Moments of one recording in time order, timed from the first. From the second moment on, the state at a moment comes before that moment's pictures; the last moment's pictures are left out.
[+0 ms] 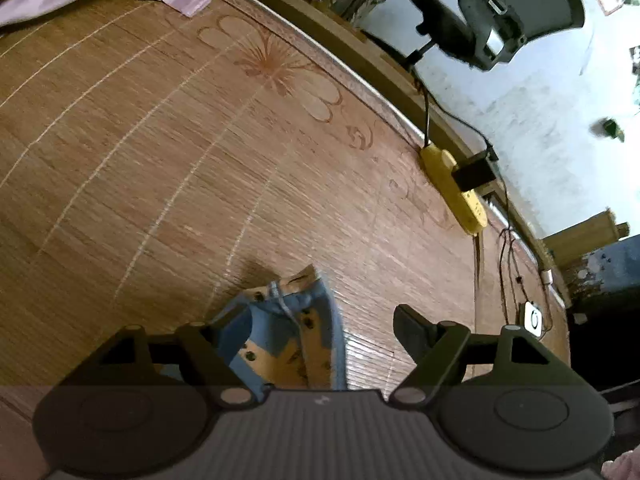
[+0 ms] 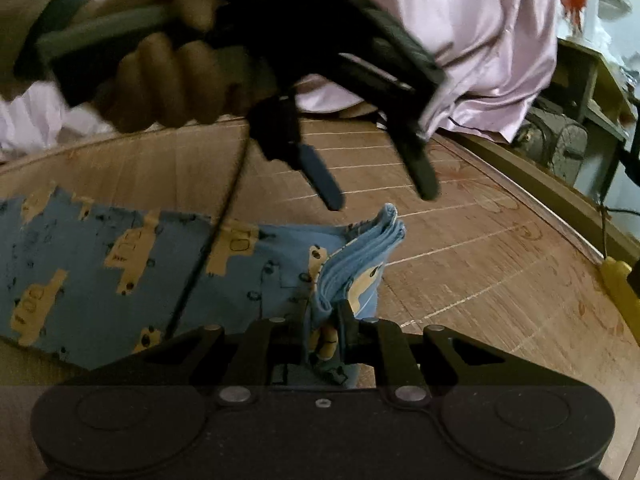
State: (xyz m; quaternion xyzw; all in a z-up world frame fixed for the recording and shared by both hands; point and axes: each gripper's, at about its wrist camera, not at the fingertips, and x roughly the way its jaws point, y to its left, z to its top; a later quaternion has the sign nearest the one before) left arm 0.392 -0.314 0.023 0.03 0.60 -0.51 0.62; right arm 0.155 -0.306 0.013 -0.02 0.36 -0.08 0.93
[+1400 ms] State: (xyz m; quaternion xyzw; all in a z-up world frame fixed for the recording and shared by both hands) left arm 0.369 -0.321 0.012 0.08 0.60 -0.40 0.69; right arm 0.152 -0.303 0.011 0.00 0.35 -0.04 0.94
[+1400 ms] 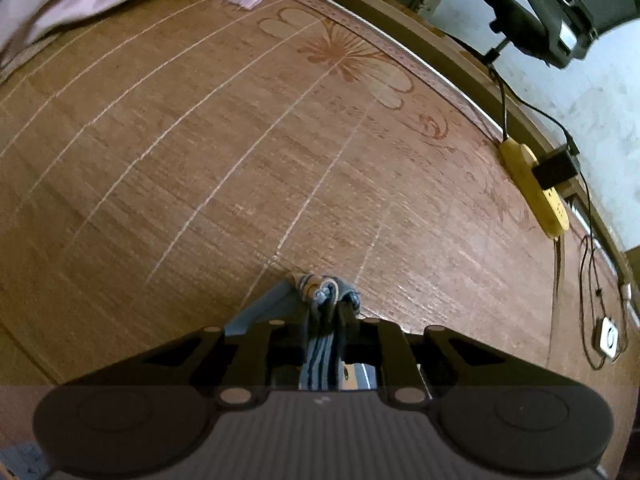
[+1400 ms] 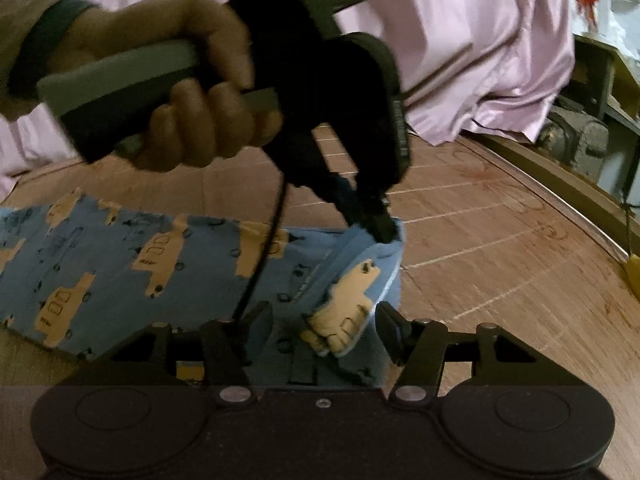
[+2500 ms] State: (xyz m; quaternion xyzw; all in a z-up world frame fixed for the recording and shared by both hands) left arm 0.378 -0.317 0.006 0.05 0.63 -0.41 0.66; right arm 0.156 -0.284 0.002 -0.08 0.37 -0.03 0.93
